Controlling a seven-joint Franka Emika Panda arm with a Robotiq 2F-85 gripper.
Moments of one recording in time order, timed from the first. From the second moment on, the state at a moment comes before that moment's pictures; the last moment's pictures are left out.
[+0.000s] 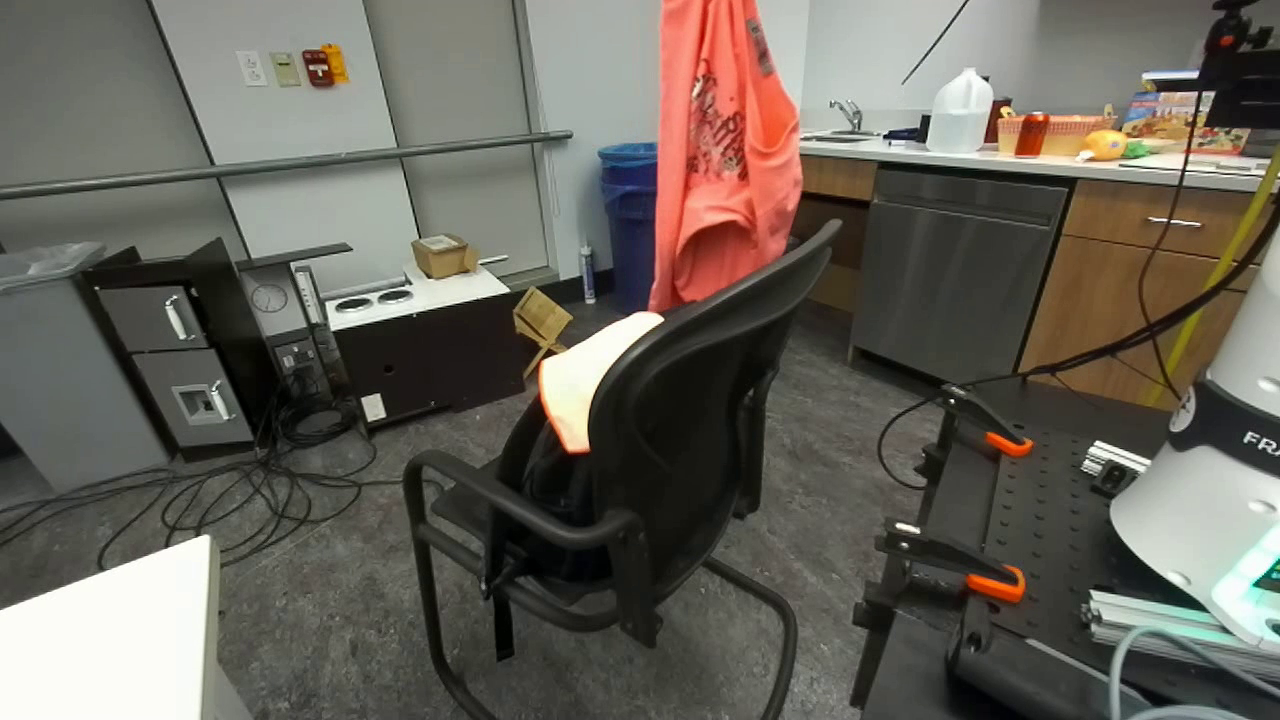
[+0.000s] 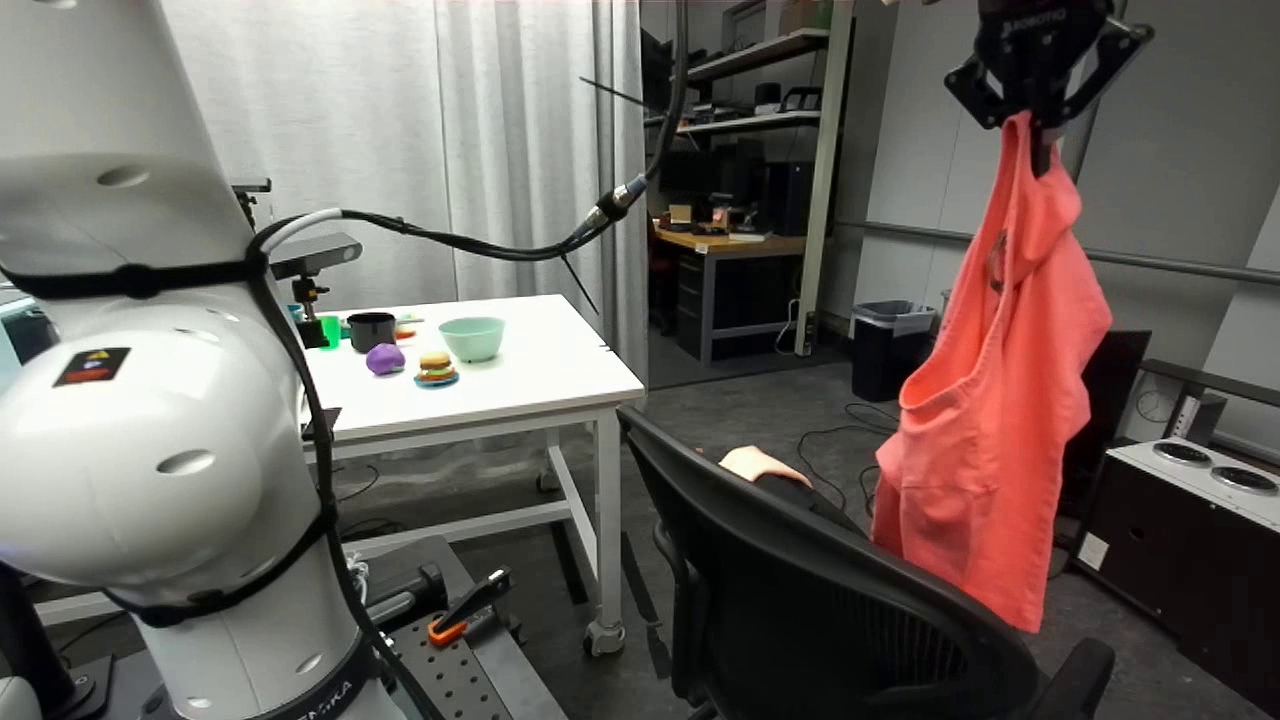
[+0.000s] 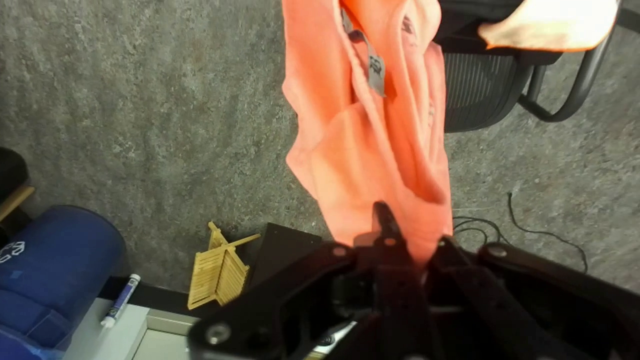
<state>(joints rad) -0.19 -0.11 -0.17 -1.80 -0.01 2.02 -0.28</state>
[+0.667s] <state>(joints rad) -0.19 -0.52 -0.18 -2.08 -0.13 1.78 -0.32</state>
